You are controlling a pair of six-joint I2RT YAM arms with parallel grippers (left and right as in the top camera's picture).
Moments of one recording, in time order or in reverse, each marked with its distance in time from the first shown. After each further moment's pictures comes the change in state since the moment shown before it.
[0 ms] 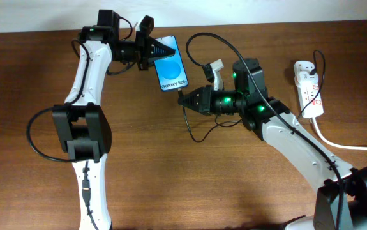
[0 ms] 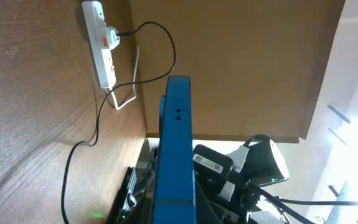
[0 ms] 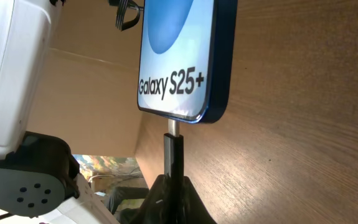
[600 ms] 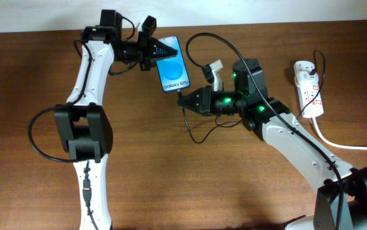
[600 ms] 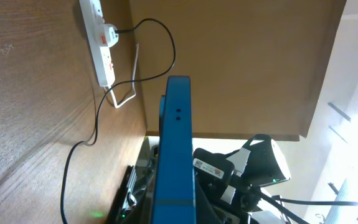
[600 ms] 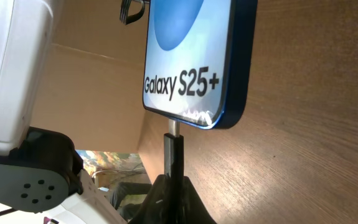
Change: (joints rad) left arm -0.012 0.000 0.000 0.001 0.000 0.000; right arm 0.000 0.000 -0.002 -0.001 -0.022 0.000
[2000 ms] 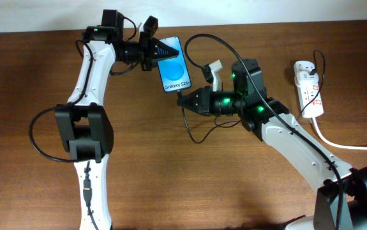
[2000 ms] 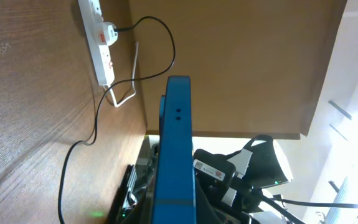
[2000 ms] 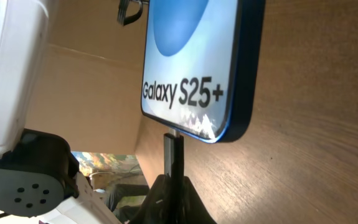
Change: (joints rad) left arm -0.008 0.000 0.000 0.000 0.000 0.003; right arm 0.010 0.000 0.000 0.005 0.019 -0.006
